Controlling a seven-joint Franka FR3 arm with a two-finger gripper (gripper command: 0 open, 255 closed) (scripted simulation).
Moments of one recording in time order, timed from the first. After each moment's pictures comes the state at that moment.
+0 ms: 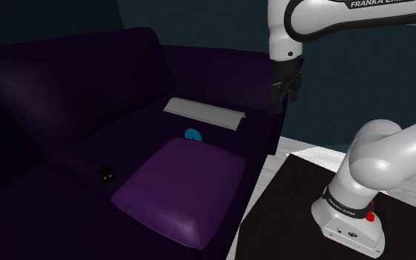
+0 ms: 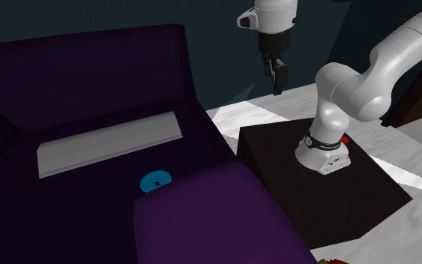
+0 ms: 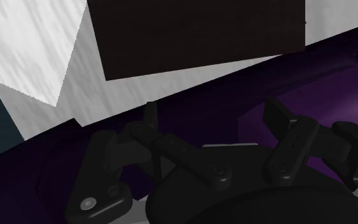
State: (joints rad) arm 0.00 -0.75 0.02 -2.45 -0.04 1.48 0.14
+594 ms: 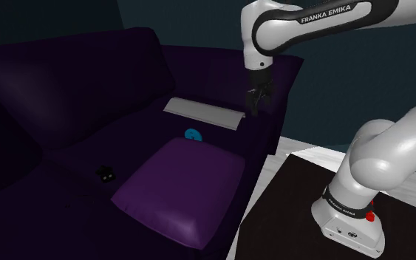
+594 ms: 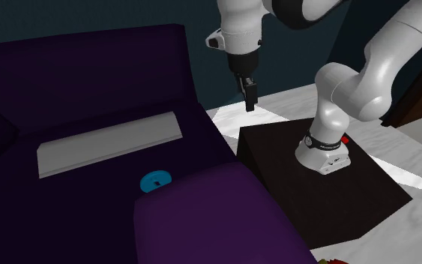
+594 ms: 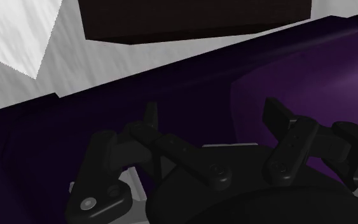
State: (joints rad) arm 0.02 -0.50 0.02 -2.37 -0.04 1.67 0.10
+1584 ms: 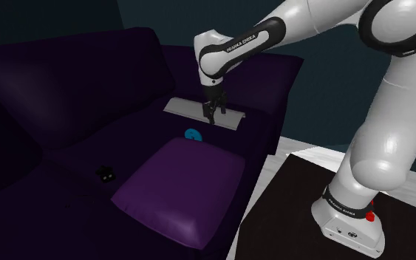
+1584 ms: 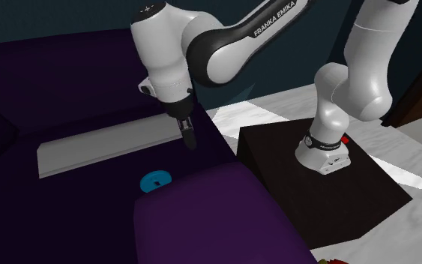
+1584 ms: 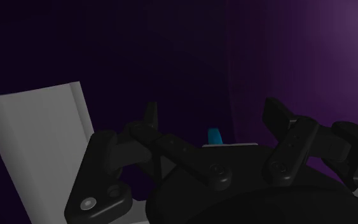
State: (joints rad) arm 0.05 0.06 0.04 -2.01 -0.05 1.92 0.02
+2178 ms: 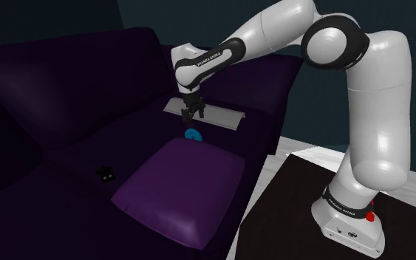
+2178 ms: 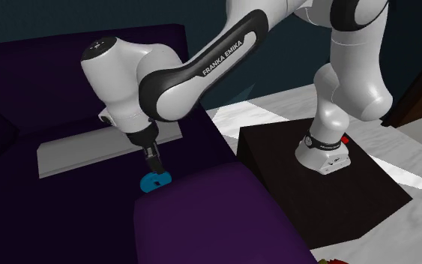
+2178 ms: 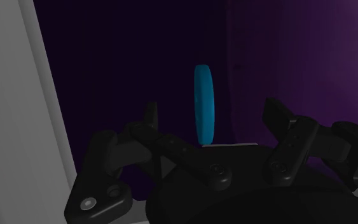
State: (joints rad) arm 0.07 0.40 0.06 -1.67 -0.06 1.94 -0.02
